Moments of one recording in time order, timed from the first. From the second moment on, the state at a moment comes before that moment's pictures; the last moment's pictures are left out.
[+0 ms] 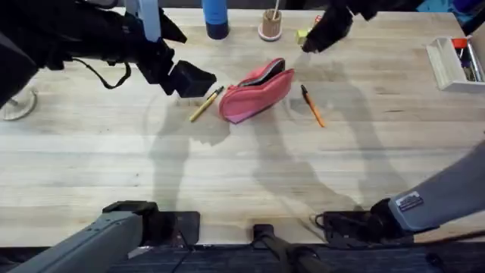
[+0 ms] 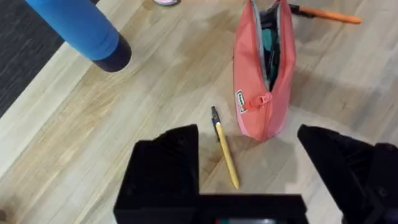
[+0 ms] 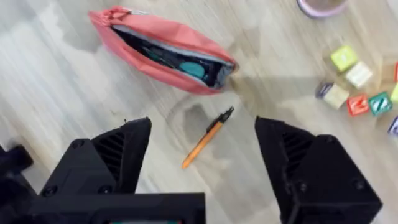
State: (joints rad) left arm -0.02 1.20 1.13 -0.85 0.57 0.75; right arm 0.16 1.84 1.97 -1.41 -0.39 -0.75
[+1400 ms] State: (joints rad) left arm -0.02 1.20 1.13 -0.85 0.56 0.75; right arm 0.11 1.63 1.53 -1.26 -0.17 -0.32
